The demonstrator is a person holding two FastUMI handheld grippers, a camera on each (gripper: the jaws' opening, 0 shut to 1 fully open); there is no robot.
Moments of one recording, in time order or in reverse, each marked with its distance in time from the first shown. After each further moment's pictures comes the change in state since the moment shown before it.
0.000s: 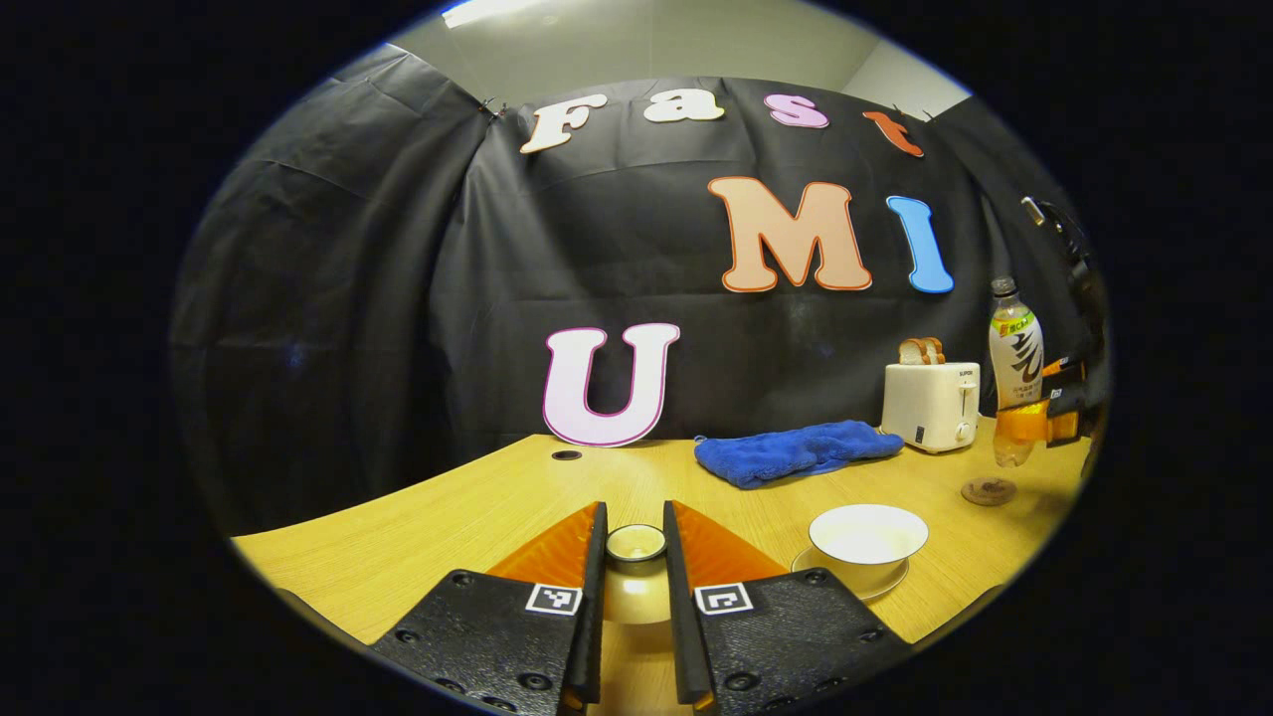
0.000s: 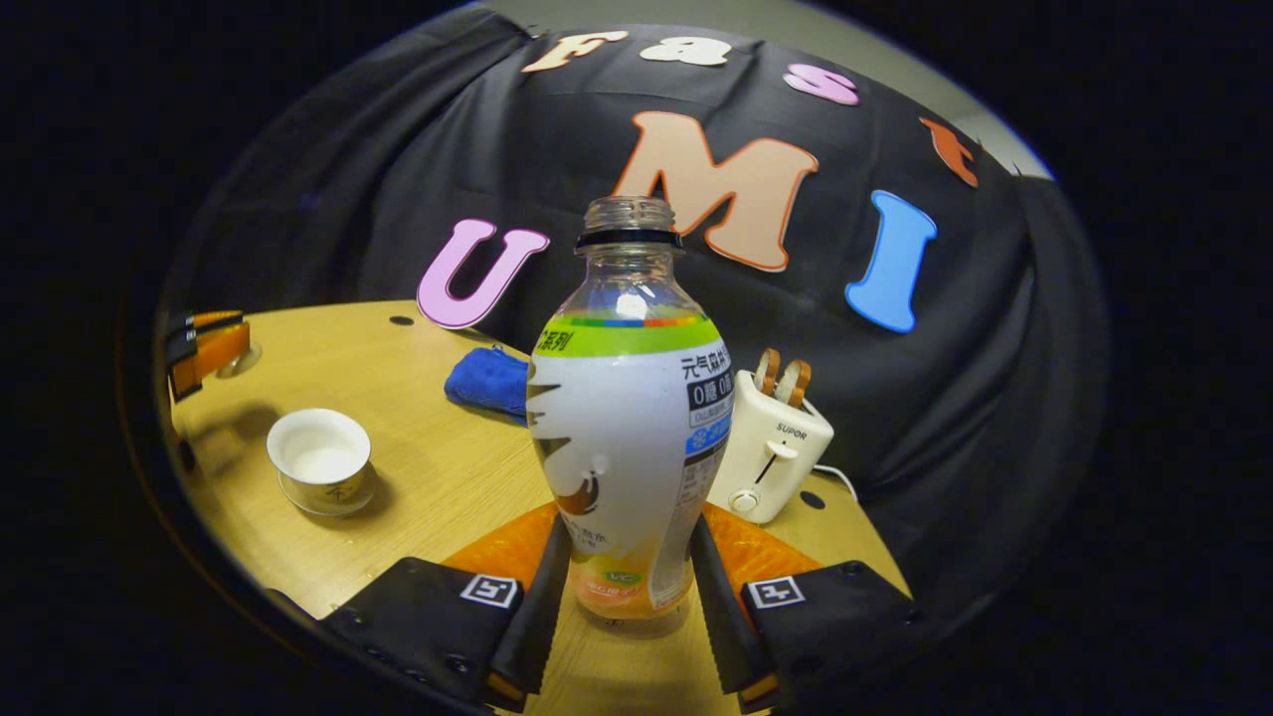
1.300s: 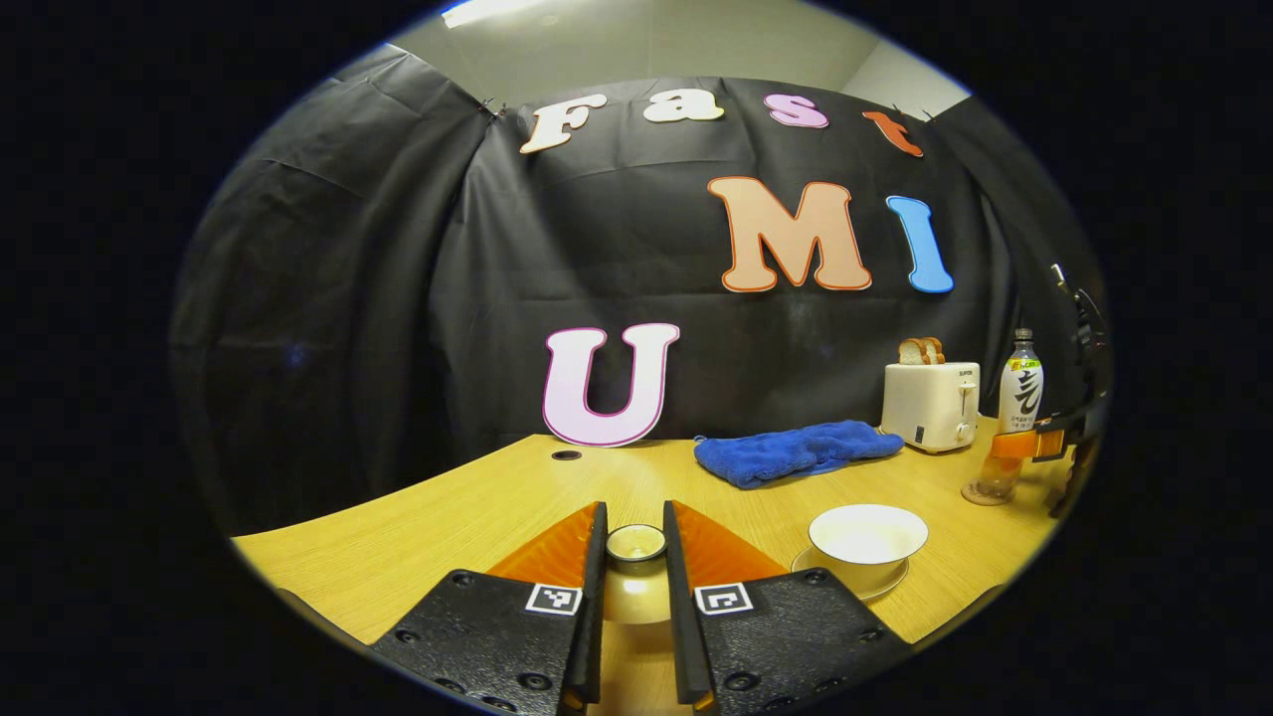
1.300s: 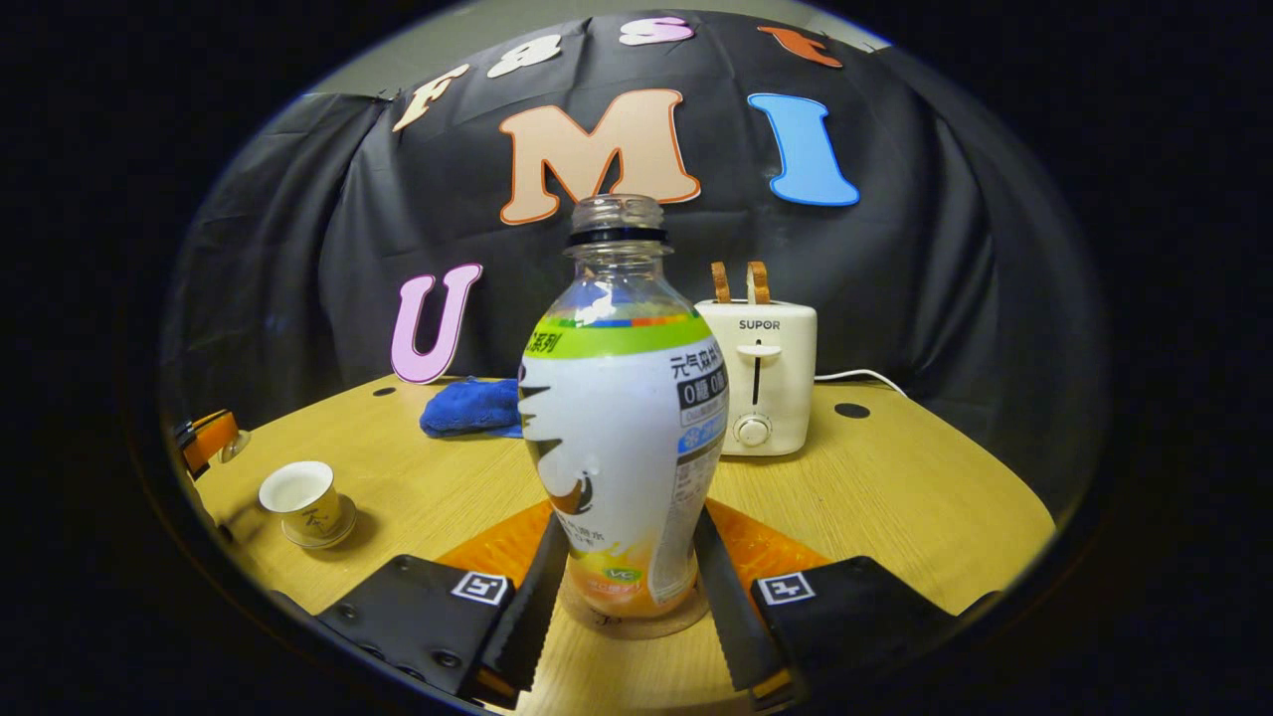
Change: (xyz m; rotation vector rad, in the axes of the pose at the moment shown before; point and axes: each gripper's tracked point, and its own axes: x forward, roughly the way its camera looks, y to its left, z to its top) left arm 0.000 -0.001 0.000 0.001 0.001 -0.001; right arm 0.017 -0.004 -0.032 0.331 -0.002 0.022
